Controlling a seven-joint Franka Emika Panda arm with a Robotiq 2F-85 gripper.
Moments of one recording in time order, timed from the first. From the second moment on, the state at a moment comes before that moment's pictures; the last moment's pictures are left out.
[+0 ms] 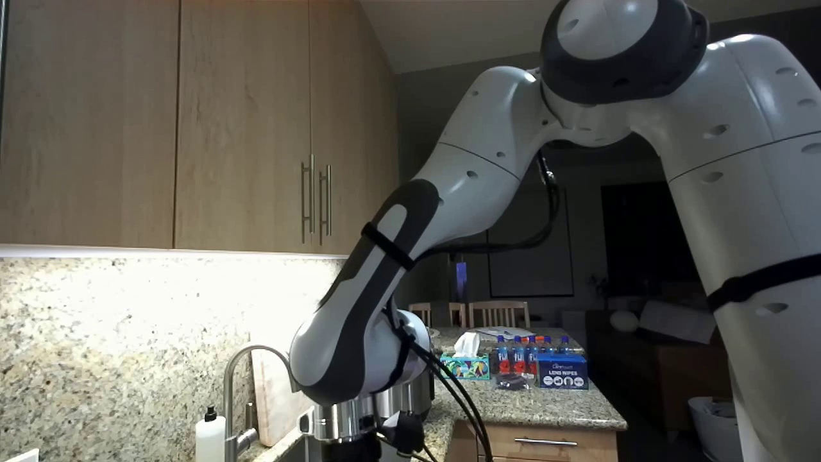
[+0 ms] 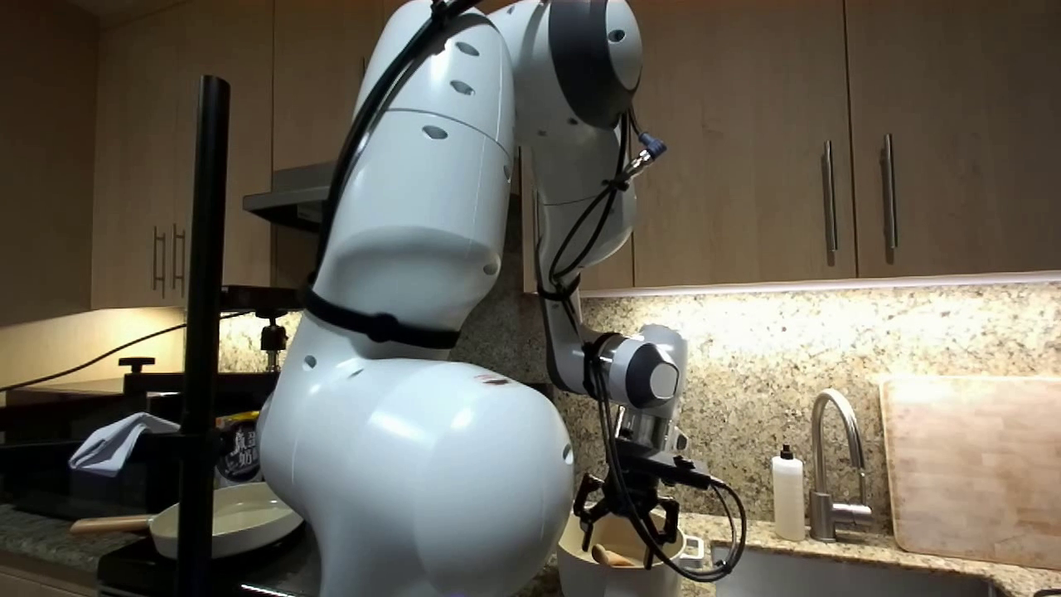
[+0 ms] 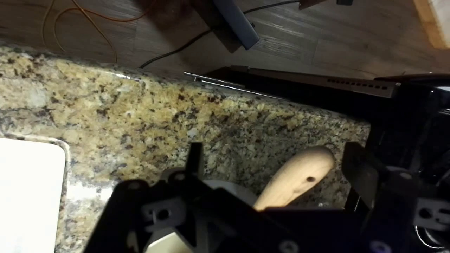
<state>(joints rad) 0.18 0.16 0.20 -2.43 0.21 2.38 -0.66</state>
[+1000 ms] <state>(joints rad) 0.19 0.24 0.25 -2.33 0.20 2.31 -0.36</state>
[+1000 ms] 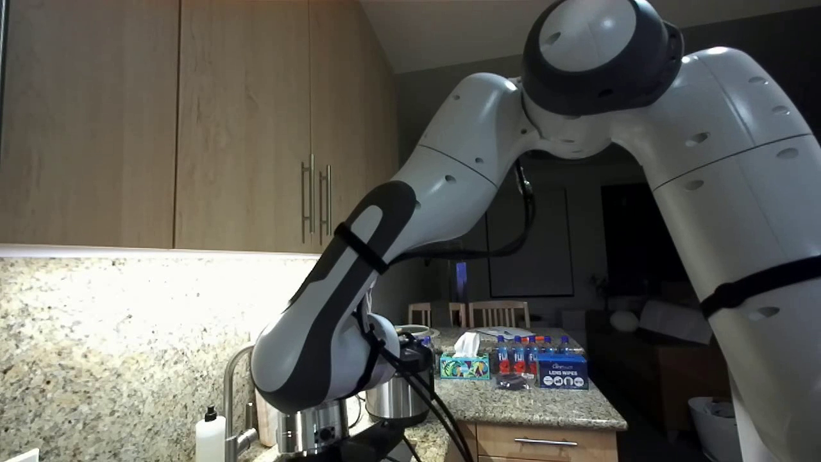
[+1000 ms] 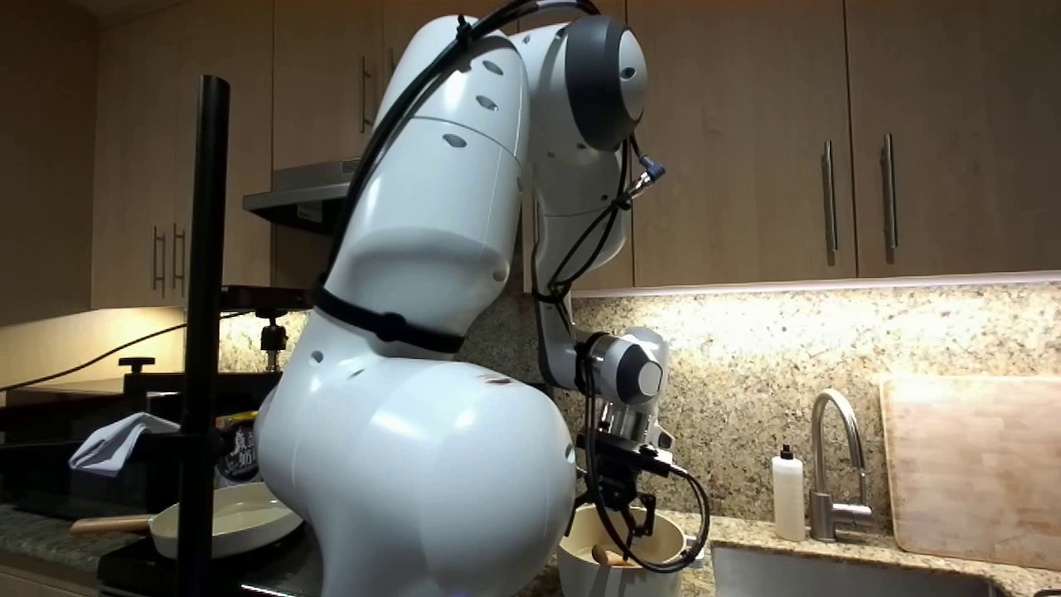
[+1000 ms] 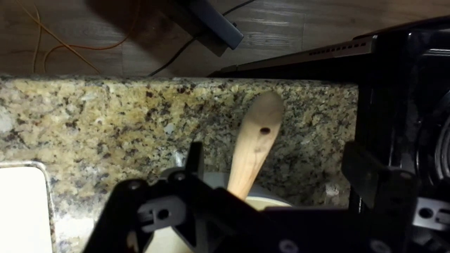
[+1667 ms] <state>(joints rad) 0.20 0.26 0.24 -2.32 0.14 2.29 -0.13</state>
